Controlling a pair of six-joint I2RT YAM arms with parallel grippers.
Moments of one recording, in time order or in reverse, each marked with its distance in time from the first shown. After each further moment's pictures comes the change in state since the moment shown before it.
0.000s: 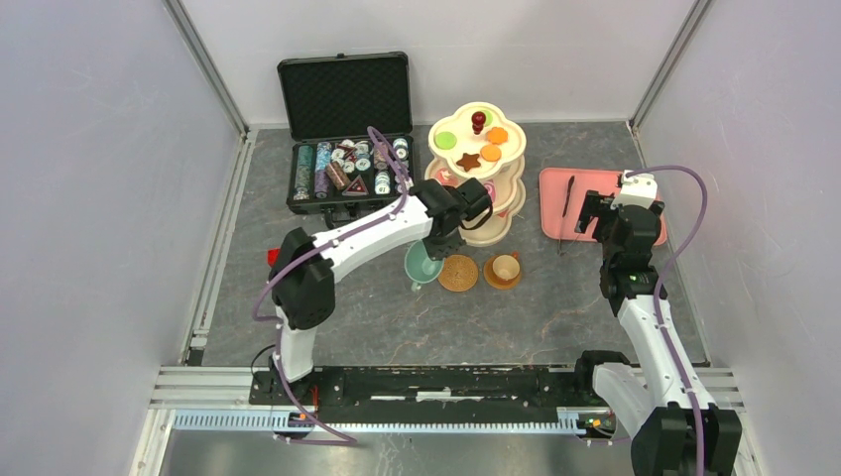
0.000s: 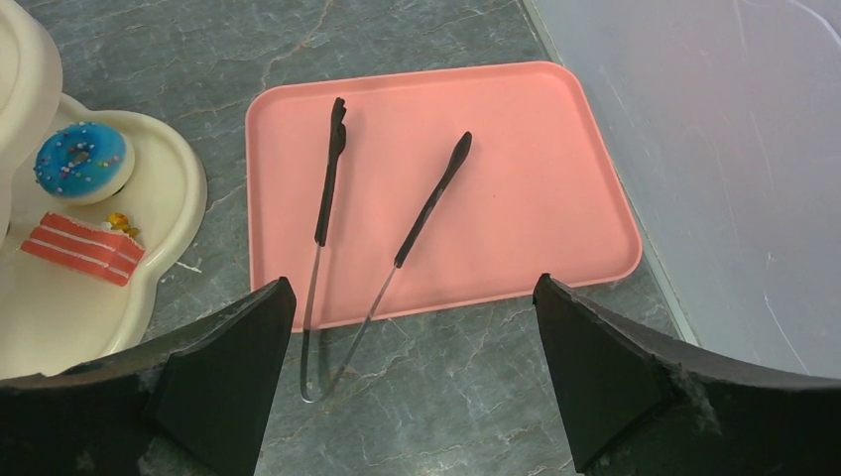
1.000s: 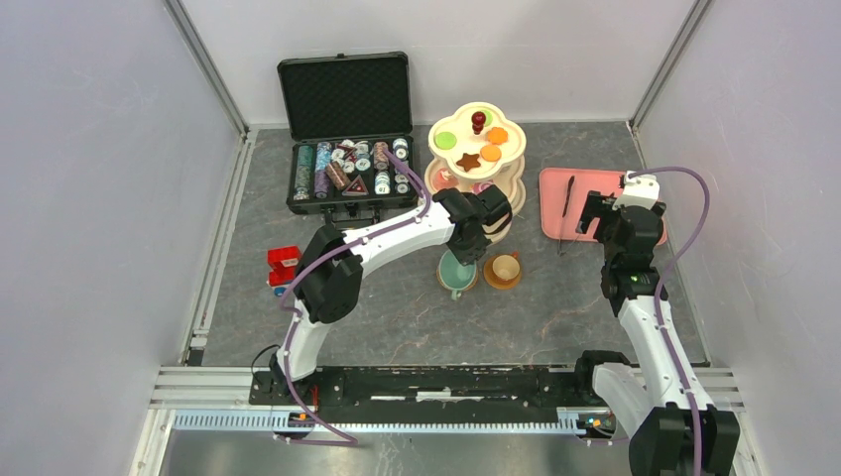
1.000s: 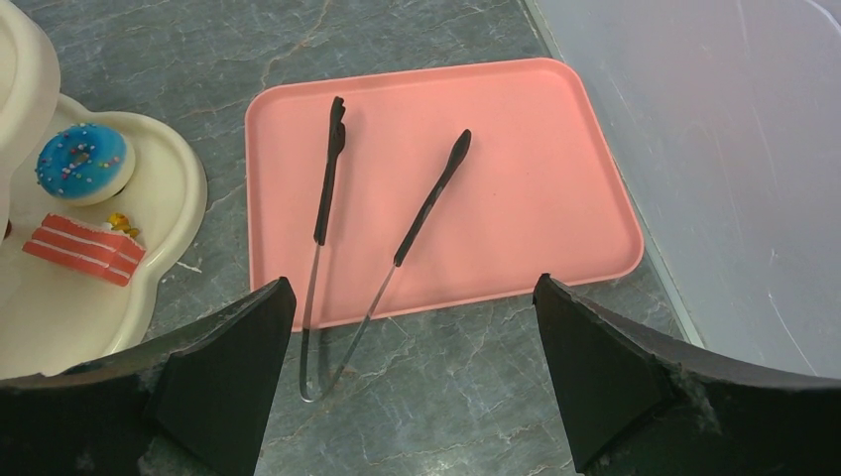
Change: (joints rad) left arm -0.040 0.166 0.061 0.152 0.114 -0.270; right arm -0.019 -0.003 -0.004 0.000 -0.022 0.008
